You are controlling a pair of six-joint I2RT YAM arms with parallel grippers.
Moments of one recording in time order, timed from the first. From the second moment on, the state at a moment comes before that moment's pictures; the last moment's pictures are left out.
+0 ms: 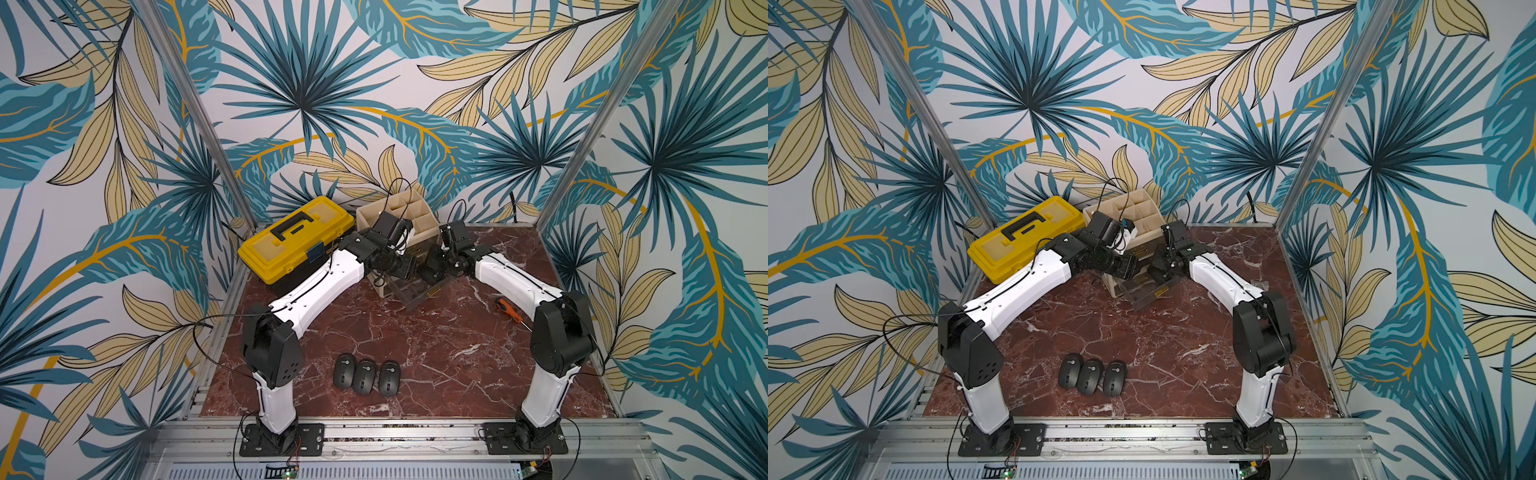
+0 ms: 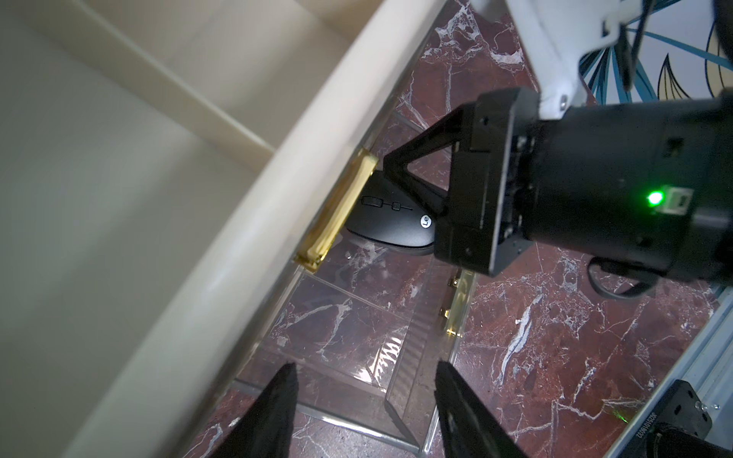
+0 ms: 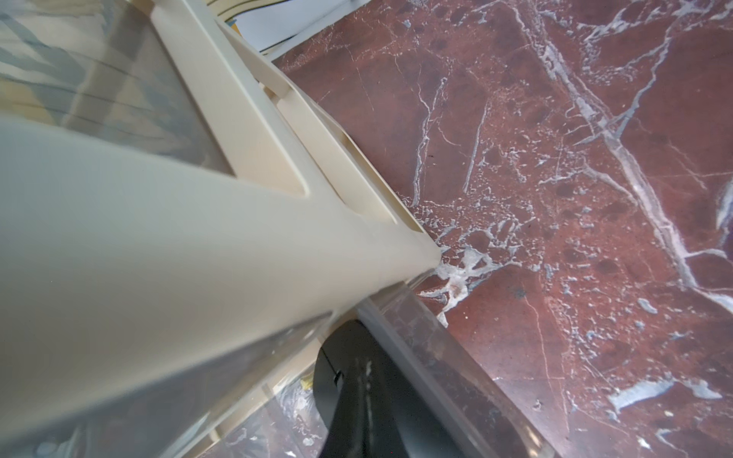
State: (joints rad) left arm -0.62 1.84 1.79 -0.83 0.13 -0.24; right arm 0.39 1.88 1.52 -0.50 0.02 0.69
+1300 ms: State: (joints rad) left arm -0.62 1.86 1.79 -0.80 0.14 -0.25; right arm 0.41 1.95 1.61 -0.56 0.05 0.51
